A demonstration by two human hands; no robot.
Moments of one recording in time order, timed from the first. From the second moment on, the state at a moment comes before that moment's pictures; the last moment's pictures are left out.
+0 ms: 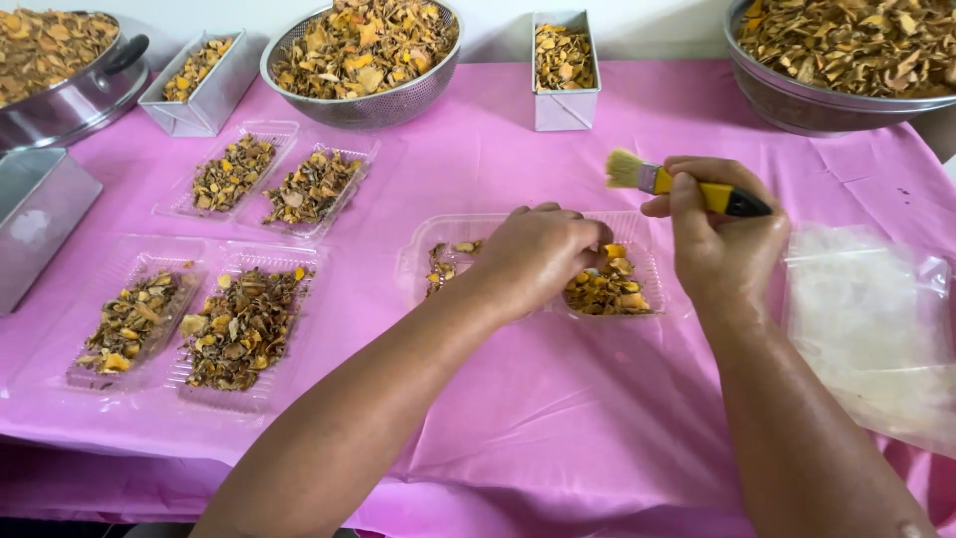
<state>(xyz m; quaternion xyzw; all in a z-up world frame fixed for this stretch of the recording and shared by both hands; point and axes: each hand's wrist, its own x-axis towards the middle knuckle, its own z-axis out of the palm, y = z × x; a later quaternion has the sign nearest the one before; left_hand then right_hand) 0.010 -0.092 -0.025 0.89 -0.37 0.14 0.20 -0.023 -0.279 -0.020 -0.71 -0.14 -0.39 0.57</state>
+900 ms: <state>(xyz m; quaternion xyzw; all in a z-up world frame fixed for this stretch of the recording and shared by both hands) 0.050 -0.005 -0.074 0.98 -0.17 0.00 0.02 -0.048 -0.254 -0.017 -0.75 -0.22 -0.35 0.52</state>
